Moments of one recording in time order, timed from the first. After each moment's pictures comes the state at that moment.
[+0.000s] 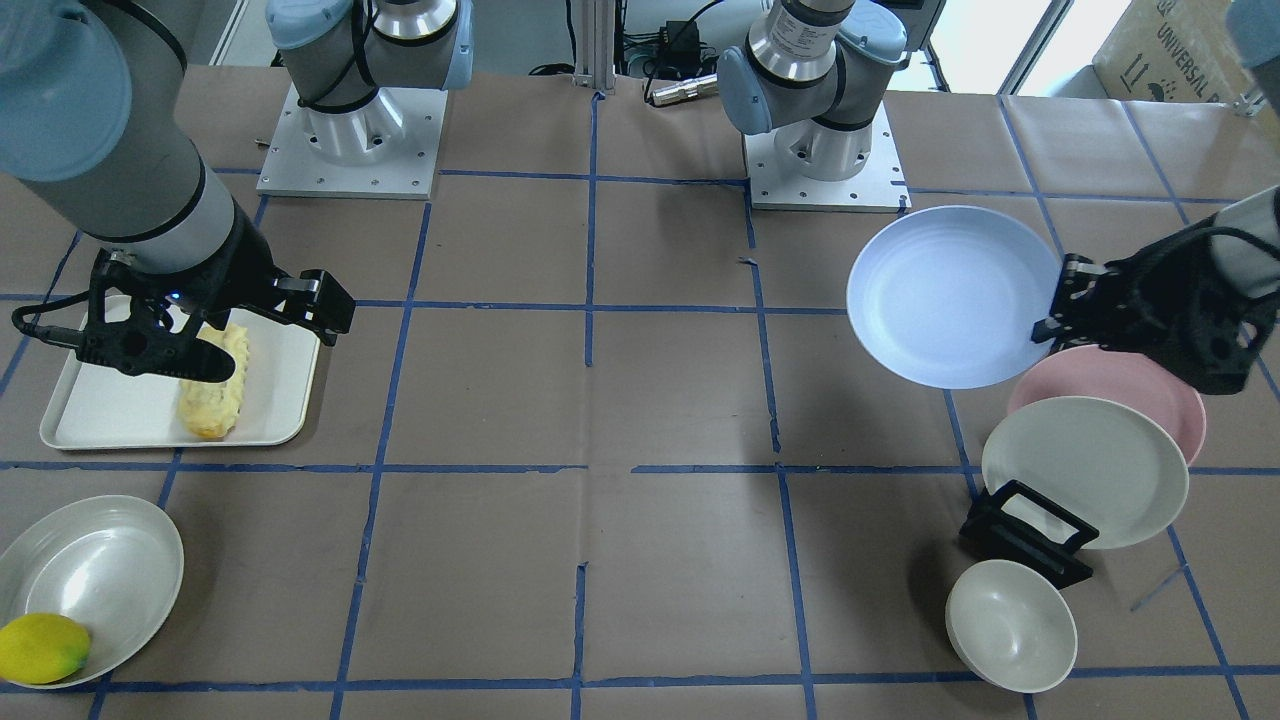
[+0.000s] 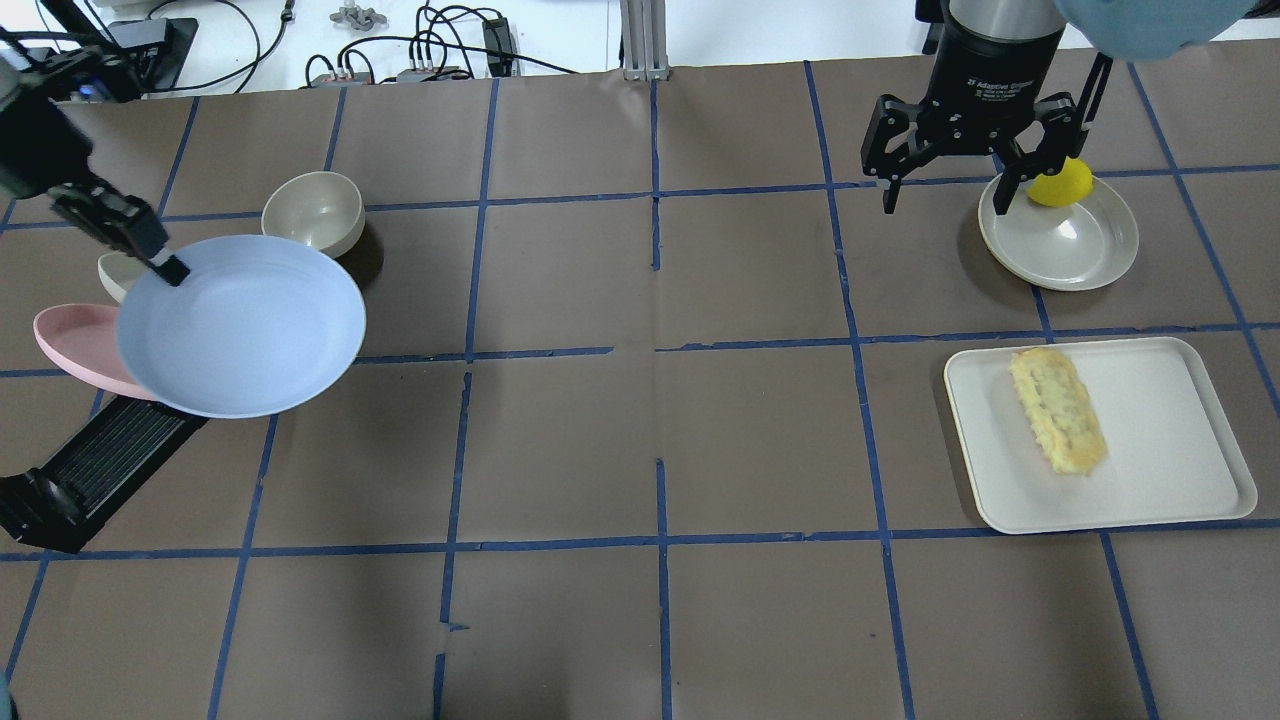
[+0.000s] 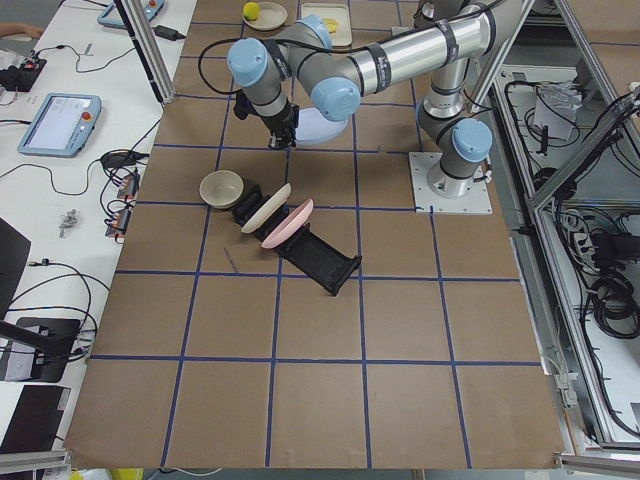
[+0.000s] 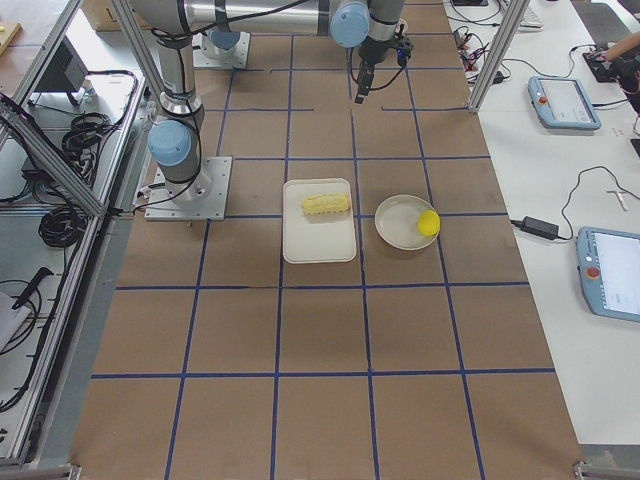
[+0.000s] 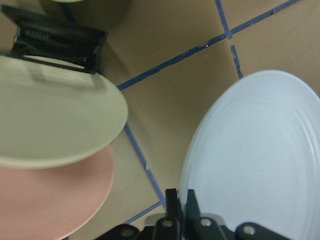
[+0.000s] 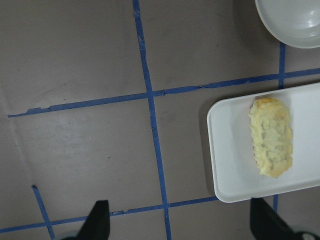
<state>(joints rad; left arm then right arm) -1.21 -1.79 -1.44 -1.78 1.45 0.83 1.56 -1.35 1.39 -1.44 -1.62 0.12</state>
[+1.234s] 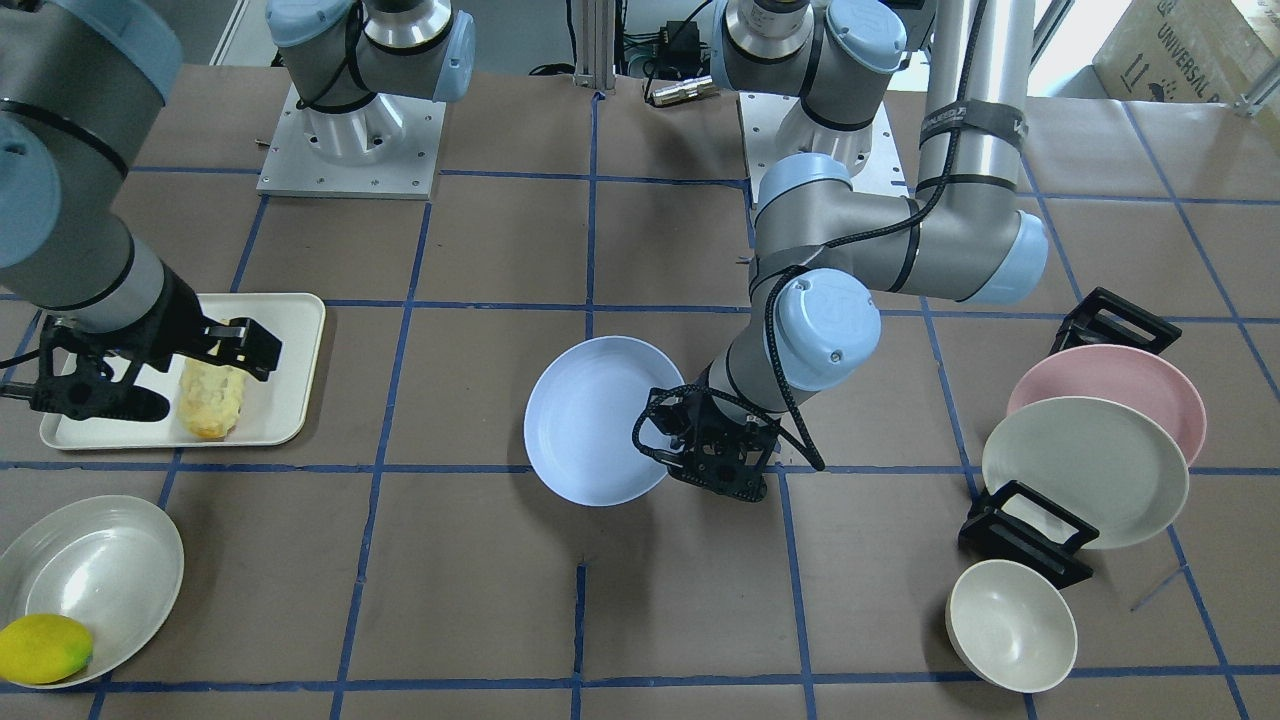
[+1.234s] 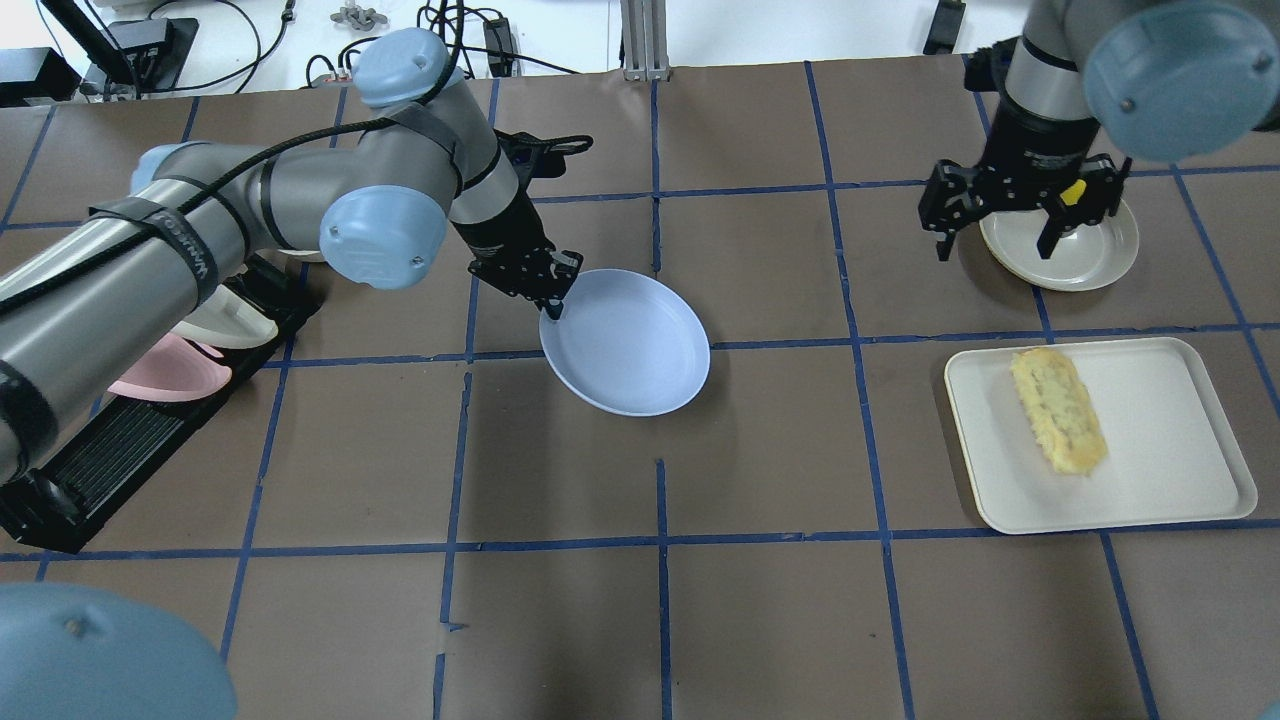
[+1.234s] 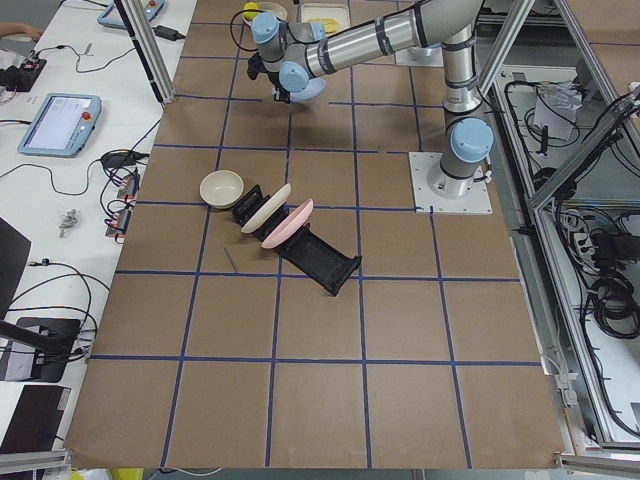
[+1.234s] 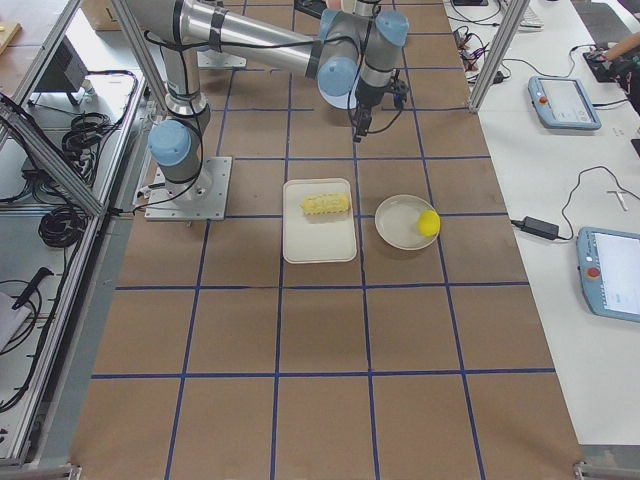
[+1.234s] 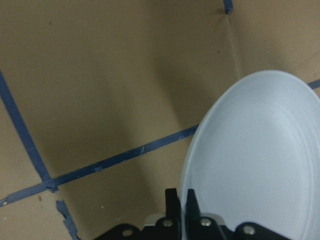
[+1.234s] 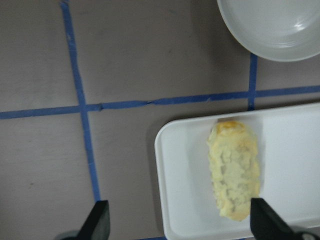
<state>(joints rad) -1.71 -2.00 -1.65 -1.16 1.33 0.09 1.36 -1.38 1.69 -1.75 -1.65 -0.15</state>
